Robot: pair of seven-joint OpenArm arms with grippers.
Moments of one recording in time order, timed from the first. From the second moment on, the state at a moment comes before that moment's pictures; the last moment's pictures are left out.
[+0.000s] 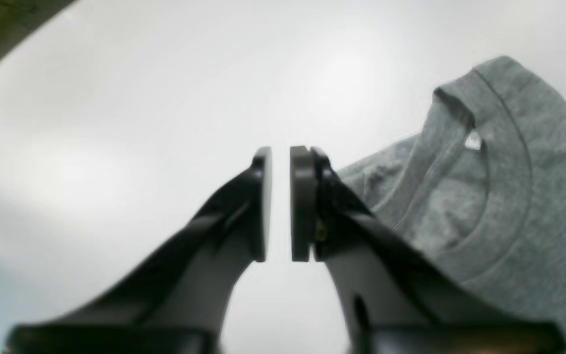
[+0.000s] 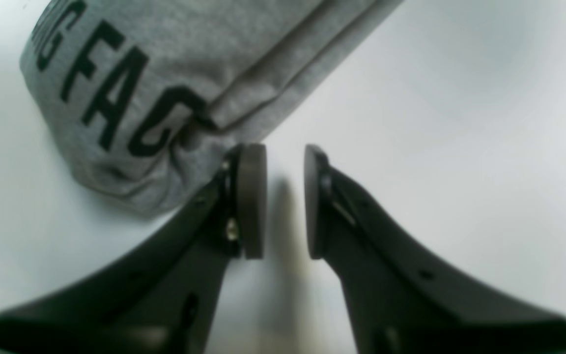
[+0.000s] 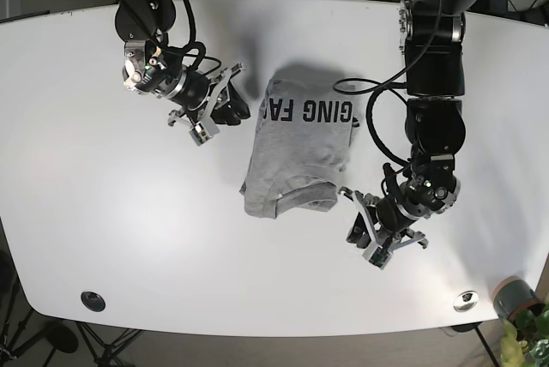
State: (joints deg) left arm -25.0 -8.4 0.8 73.7 -4.3 -33.5 35.0; right arm -4.9 4.6 1.8 87.8 16.1 39.5 -35.3
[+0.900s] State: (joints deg) left arm -0.7 -0.6 17.7 96.0 -5.4 5.7 26.8; right arm -1.4 4.0 16.3 92.2 16.4 39.7 -43.4
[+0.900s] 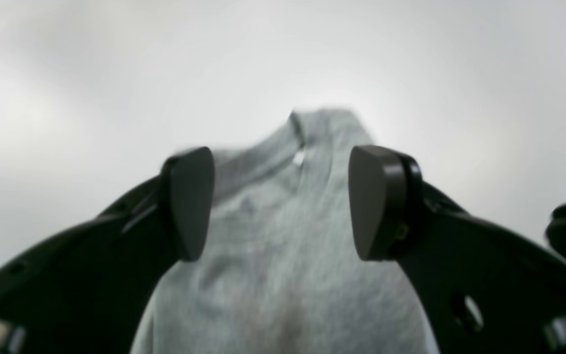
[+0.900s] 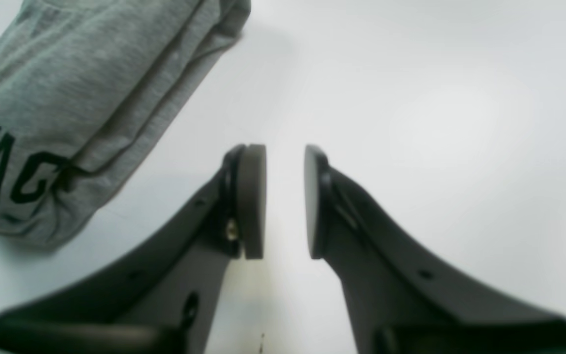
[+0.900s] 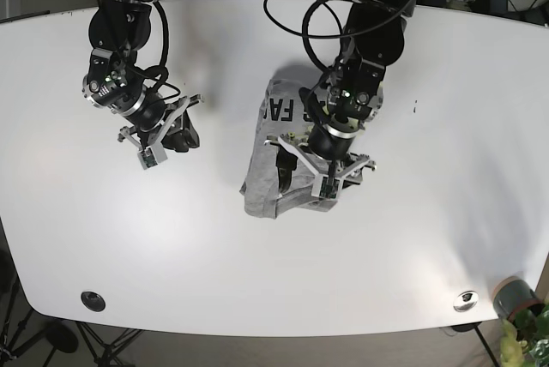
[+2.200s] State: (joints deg) left arm -0.5 -19.4 14.9 65.8 -16.1 -1.6 0.4; right arm -1.6 3.7 16.3 92.2 16.5 39.7 -43.6
